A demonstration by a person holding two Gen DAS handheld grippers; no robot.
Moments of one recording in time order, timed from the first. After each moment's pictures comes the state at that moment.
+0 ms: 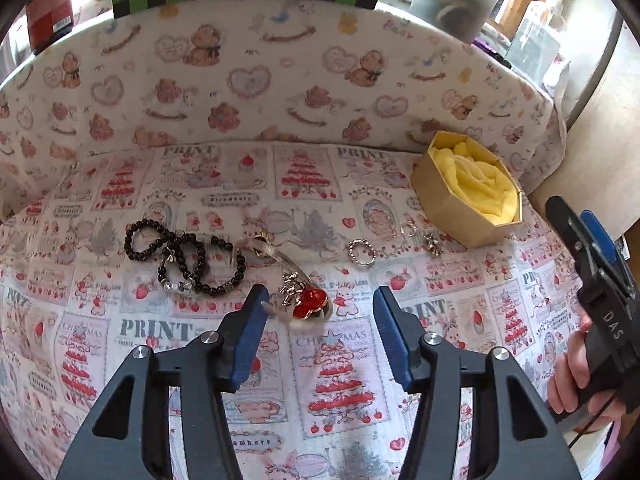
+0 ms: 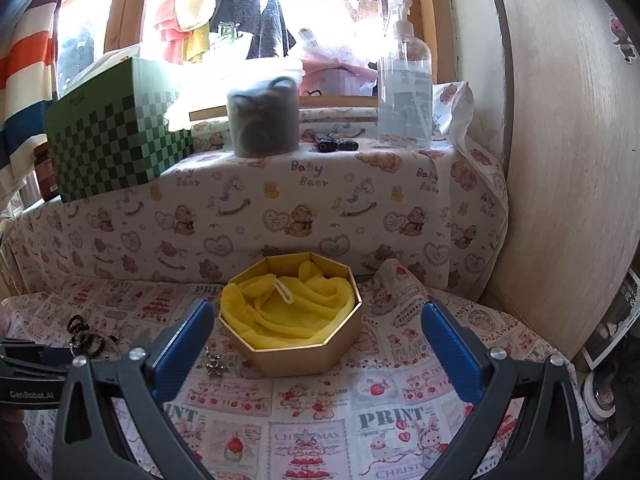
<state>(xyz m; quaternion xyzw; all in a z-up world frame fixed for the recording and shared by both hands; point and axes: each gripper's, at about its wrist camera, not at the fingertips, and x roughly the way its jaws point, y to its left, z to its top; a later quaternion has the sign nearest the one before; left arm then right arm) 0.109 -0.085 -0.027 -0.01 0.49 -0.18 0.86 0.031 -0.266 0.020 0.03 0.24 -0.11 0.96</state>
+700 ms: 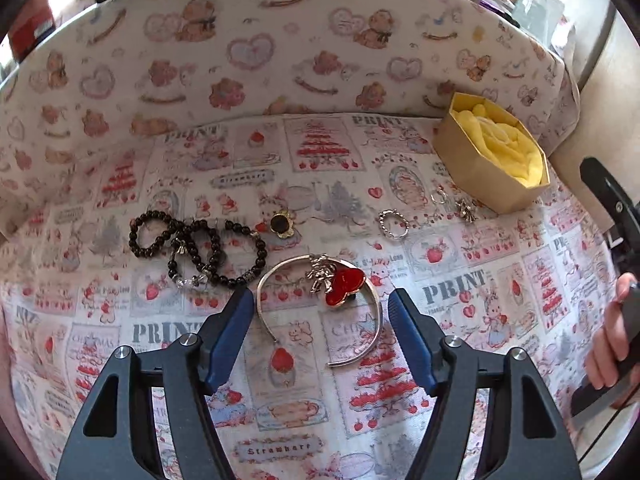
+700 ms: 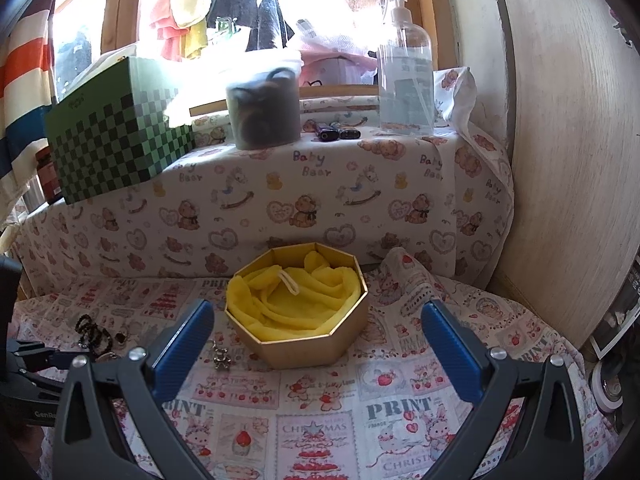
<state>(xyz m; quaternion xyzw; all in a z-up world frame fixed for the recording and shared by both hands) 0.119 -0.074 -0.047 0.04 0.52 -0.18 0.84 0.031 -0.271 0.019 0.05 0.25 -0.11 0.96</state>
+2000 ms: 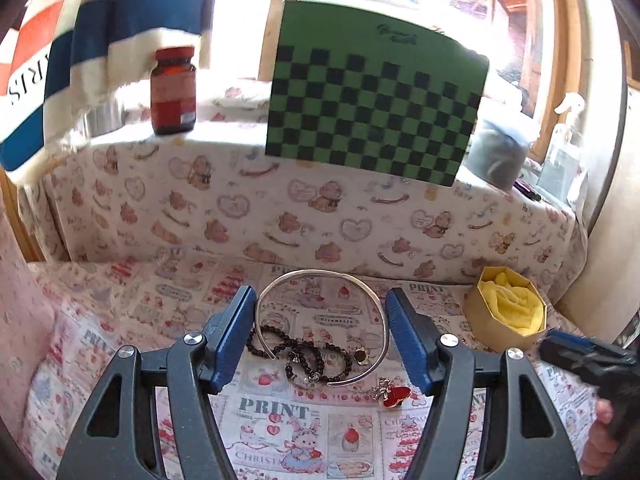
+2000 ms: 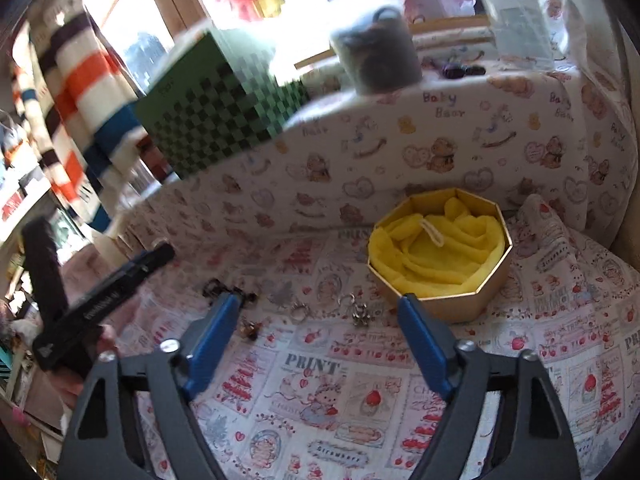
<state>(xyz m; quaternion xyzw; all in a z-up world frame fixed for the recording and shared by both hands) 0.086 0.017 0.030 -0.06 0.29 -0.08 0.95 0.058 -0.238 0.018 0.12 0.38 0.12 0.91</state>
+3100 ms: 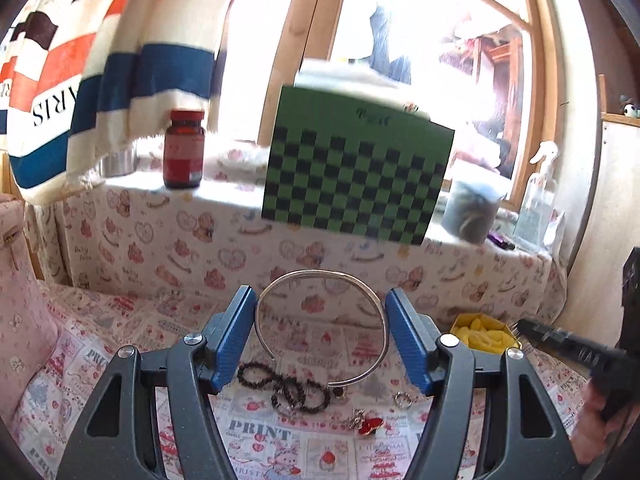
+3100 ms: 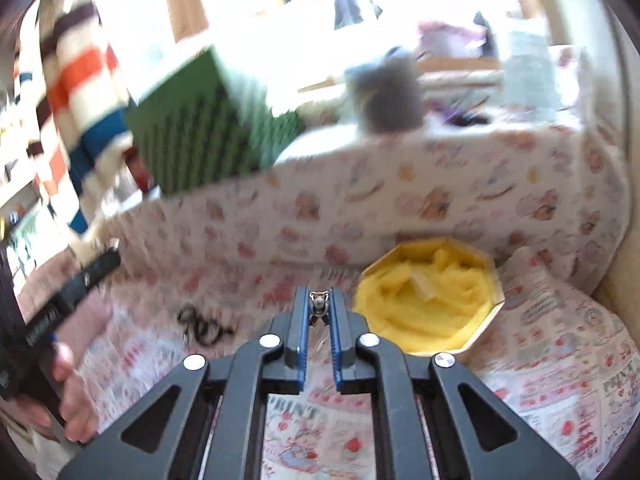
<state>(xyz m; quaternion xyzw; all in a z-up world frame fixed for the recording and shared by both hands) 0.047 0.009 0.048 -0.08 0.18 -0.08 0.98 0.061 -0.262 0.037 0.12 0.27 0.08 0.95</state>
